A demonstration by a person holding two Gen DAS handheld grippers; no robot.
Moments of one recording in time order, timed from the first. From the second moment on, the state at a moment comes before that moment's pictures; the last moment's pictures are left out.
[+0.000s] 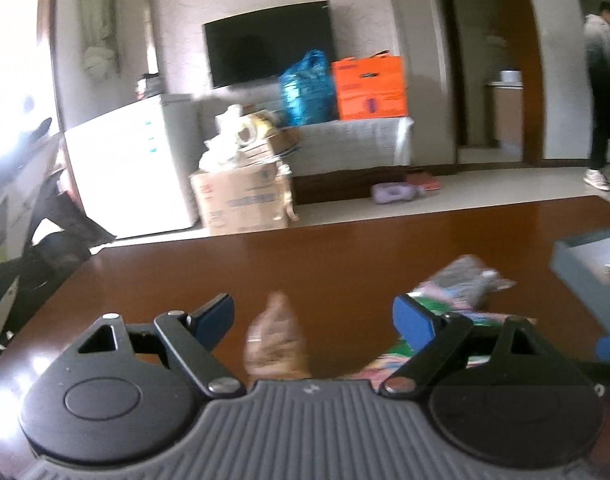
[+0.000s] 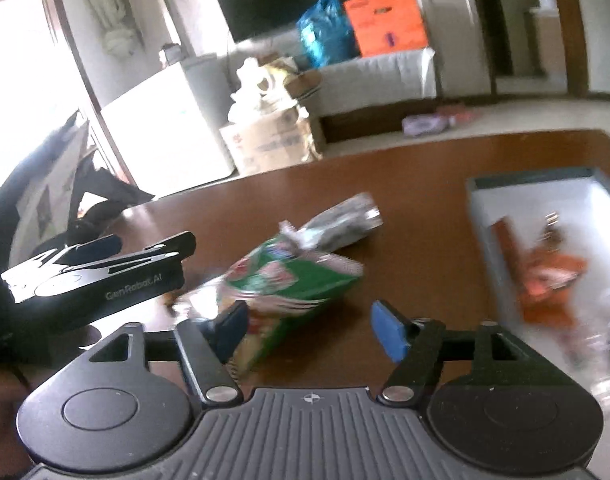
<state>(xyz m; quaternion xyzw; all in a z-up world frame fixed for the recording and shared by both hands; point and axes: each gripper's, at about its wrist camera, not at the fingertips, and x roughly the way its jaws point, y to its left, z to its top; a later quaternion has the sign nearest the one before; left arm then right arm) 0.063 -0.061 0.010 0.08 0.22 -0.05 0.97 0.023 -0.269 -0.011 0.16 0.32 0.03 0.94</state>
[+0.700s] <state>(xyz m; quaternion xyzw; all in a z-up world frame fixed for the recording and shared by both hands) 0.162 0.015 -0.051 0.01 0.34 -0.08 0.94 0.083 -0.222 -0.049 0.21 0.33 -0.06 0.92</state>
